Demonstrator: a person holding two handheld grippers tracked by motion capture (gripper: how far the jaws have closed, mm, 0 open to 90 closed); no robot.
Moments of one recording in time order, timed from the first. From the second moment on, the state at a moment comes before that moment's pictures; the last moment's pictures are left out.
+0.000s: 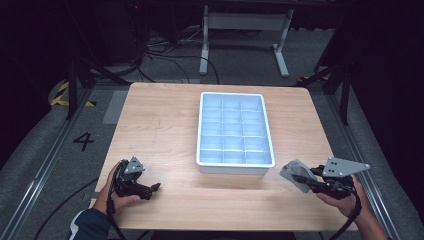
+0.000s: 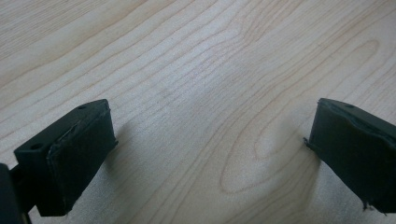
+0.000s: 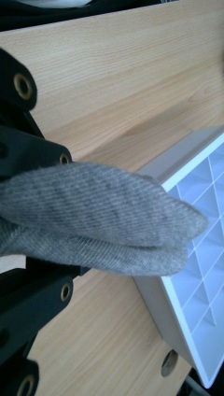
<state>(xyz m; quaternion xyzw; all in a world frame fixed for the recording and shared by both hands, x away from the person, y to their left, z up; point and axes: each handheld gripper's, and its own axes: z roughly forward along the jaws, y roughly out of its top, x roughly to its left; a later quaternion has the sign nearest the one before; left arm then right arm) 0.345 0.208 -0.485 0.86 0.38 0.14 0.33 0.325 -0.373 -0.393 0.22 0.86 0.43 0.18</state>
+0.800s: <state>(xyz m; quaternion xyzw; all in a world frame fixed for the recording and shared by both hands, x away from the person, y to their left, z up) 0.345 0.208 -0.485 0.86 0.38 0.14 0.33 0.362 -0.322 -0.361 0.17 0.87 0.41 0.19</state>
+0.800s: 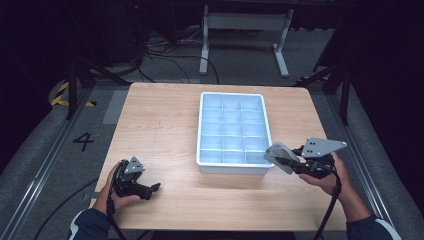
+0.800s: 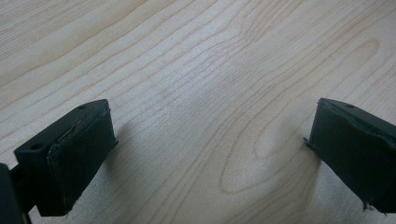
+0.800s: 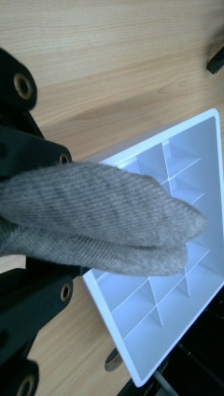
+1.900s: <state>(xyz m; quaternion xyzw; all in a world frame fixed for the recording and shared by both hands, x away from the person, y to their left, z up) 0.345 0.208 -0.485 0.86 0.38 0.14 0.33 0.433 -0.253 -0.366 0.16 0.91 0.30 0.23</state>
